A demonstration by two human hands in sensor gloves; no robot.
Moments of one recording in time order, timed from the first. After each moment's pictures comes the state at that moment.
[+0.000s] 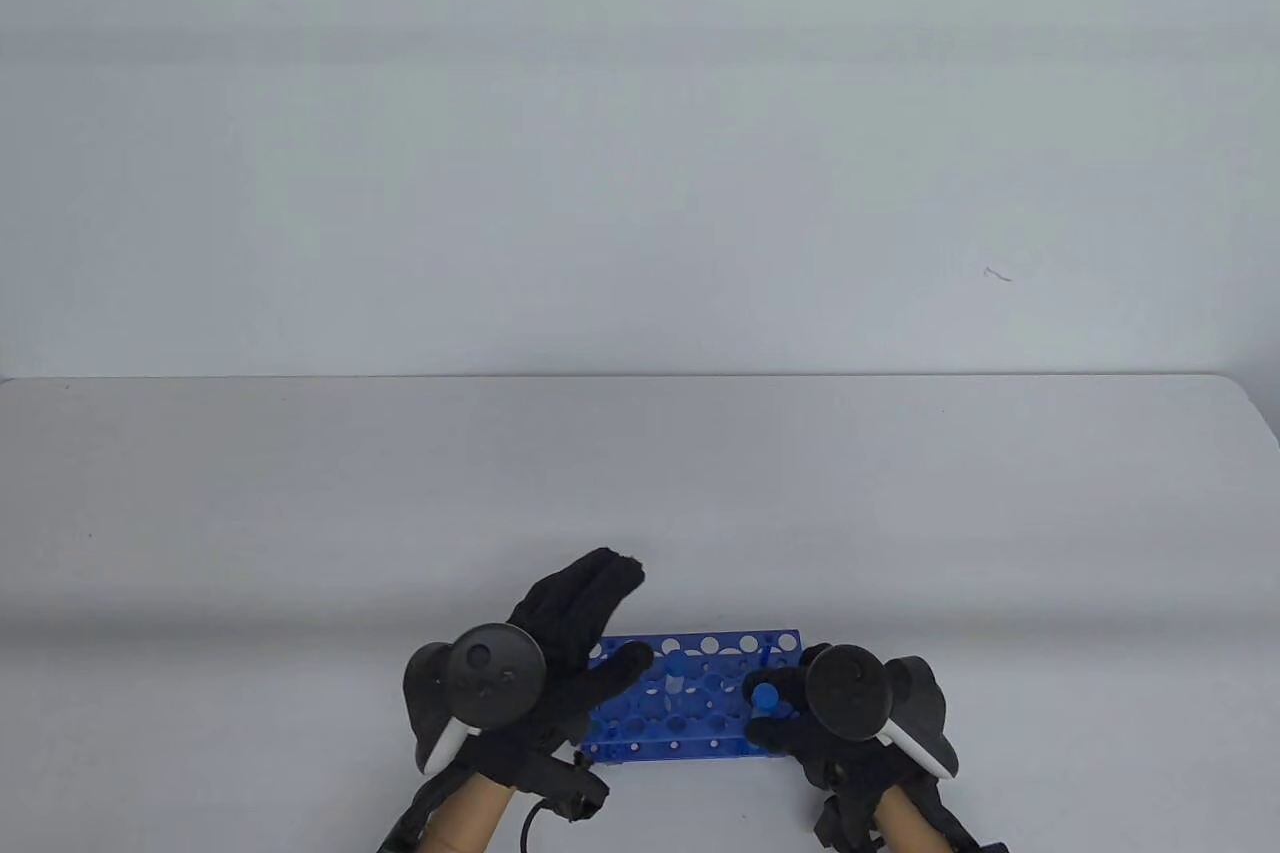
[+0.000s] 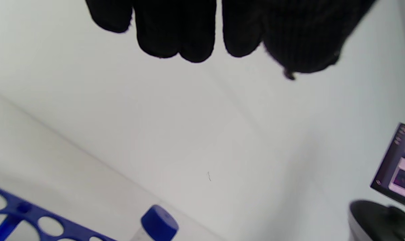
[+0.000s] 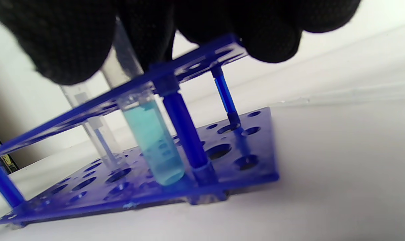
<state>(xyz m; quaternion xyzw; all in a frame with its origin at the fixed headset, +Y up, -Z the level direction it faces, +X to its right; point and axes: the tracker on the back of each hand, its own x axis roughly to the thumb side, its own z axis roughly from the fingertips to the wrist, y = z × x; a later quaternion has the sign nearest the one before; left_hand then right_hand) -0.111 -0.649 -0.315 0.13 -0.20 0.35 0.91 0.159 -0.742 -0.340 0.12 0.01 0.97 0.21</state>
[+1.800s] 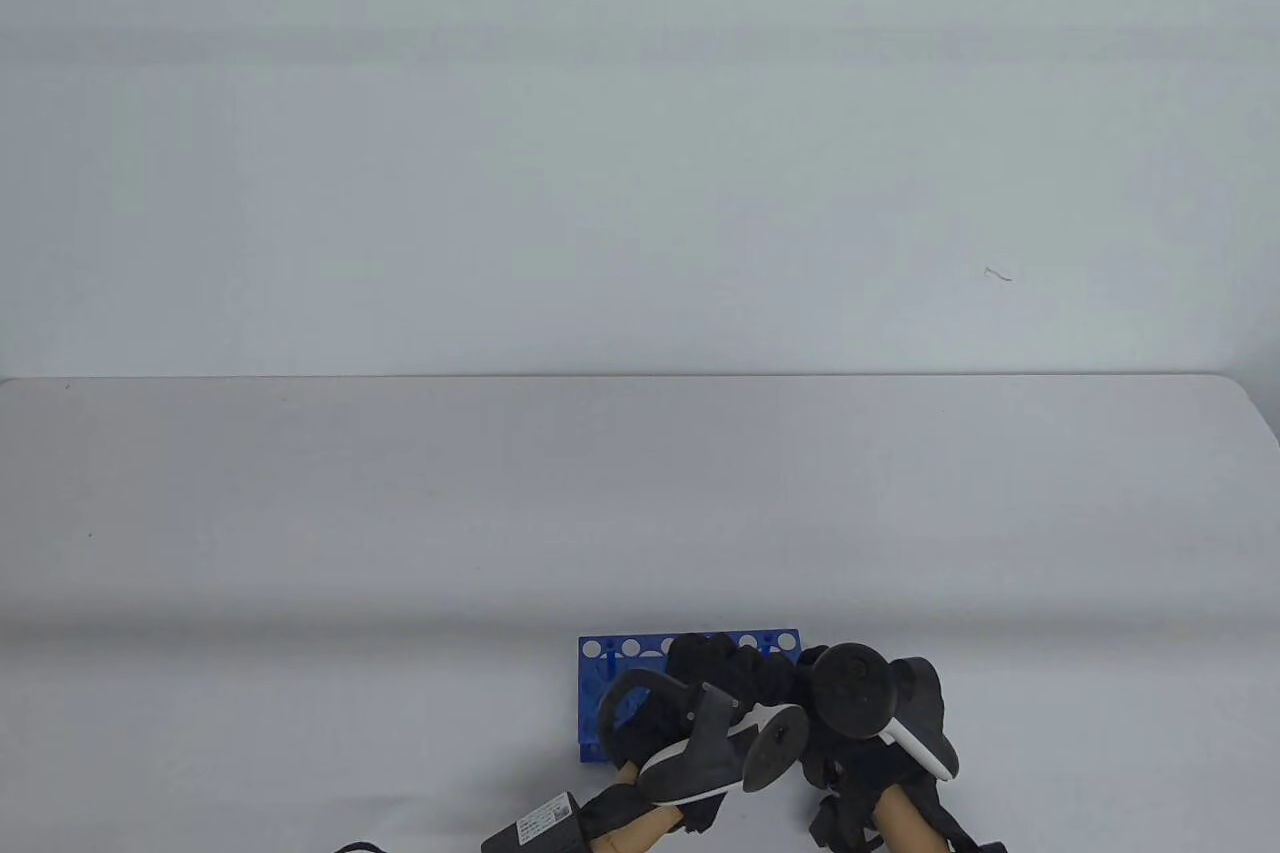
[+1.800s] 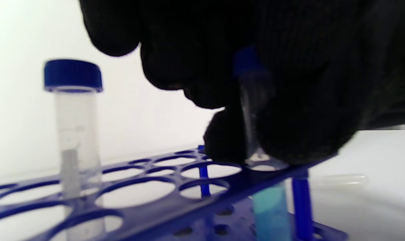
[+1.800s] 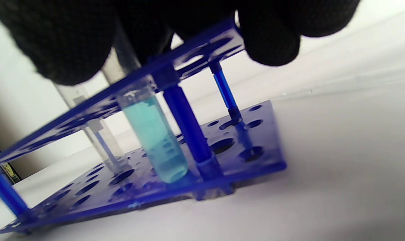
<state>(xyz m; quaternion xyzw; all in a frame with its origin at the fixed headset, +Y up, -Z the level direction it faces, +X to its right) 0.026 -0.700 -0.310 0.14 -0.24 -0.02 0.96 0.160 -0.747 -0.342 0.11 0.02 0.97 0.23</state>
